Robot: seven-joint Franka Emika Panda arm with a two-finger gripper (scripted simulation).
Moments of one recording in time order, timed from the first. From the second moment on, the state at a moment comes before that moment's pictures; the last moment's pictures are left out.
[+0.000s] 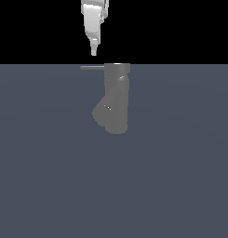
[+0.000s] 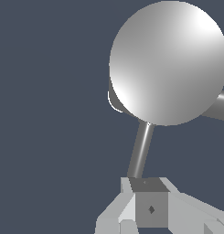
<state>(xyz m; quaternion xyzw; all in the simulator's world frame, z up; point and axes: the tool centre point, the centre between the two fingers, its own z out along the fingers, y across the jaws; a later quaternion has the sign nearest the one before) 0.106 0.073 0.321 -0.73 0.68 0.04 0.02</state>
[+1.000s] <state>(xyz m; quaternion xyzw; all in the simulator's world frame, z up) 0.146 0.101 0.270 -0.65 0.76 0.00 0.00</state>
